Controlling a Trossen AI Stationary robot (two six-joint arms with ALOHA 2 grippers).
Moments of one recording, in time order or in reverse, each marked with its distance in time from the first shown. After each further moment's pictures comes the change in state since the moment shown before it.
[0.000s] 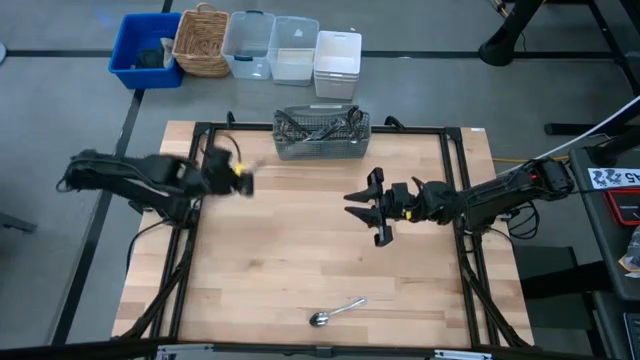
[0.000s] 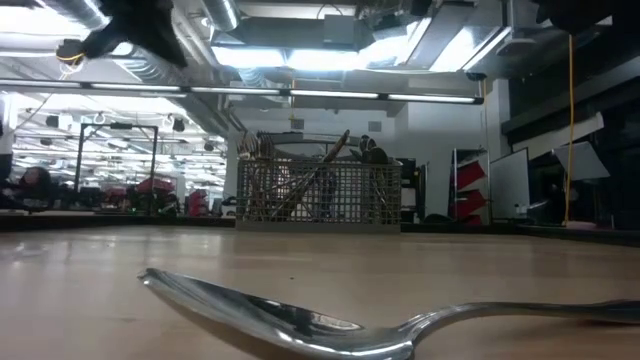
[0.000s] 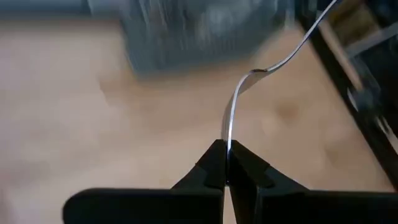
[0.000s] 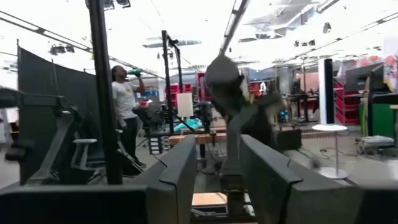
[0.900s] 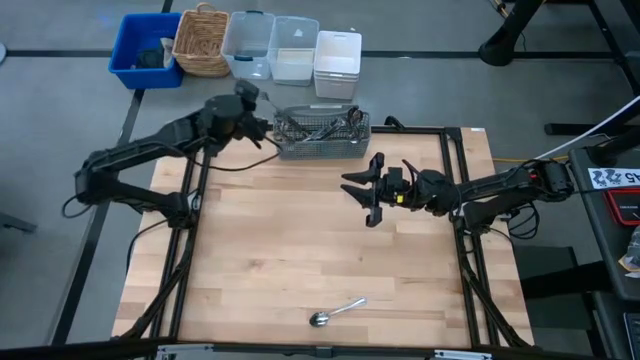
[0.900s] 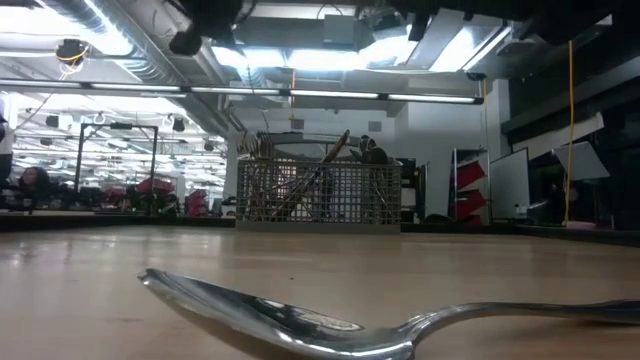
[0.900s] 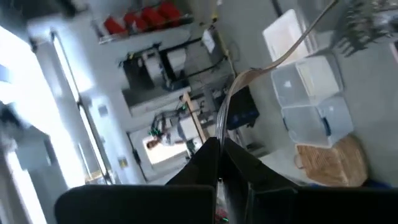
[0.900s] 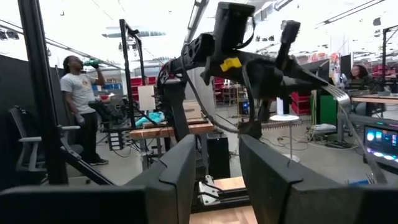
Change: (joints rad) left arm 0.528 0.217 0.241 0.479 -0.221 2.816; right arm -0.121 0.001 0.000 -0.047 0.039 -0.005
